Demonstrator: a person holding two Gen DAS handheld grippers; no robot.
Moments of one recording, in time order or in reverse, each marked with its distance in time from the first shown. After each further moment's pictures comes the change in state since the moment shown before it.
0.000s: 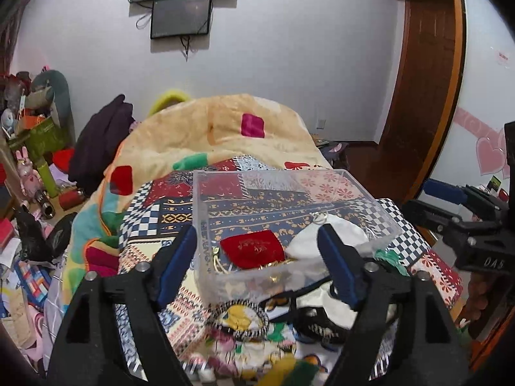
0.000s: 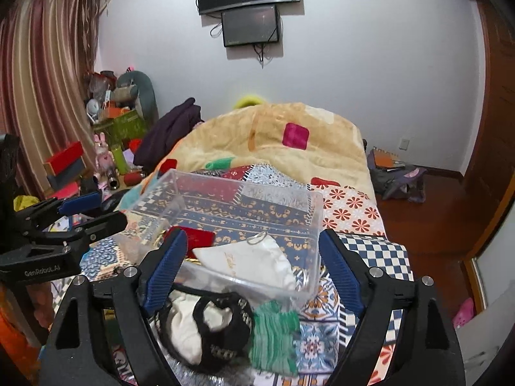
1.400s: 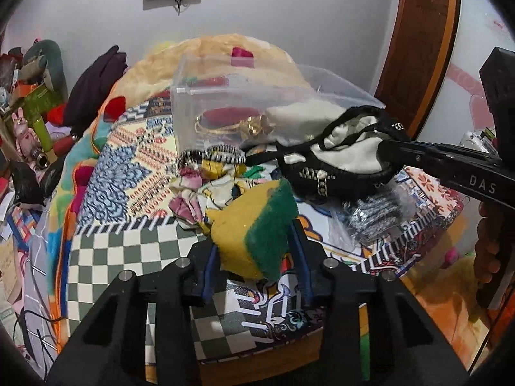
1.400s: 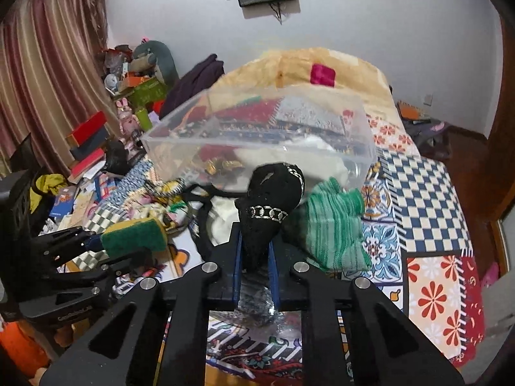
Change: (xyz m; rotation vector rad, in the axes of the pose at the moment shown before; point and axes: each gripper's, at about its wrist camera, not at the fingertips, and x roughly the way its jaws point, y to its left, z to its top) left arm -0.013 -0.020 -0.120 0.007 0.187 -0.031; right arm 0.006 0.026 -0.081 0.039 0.154 0.124
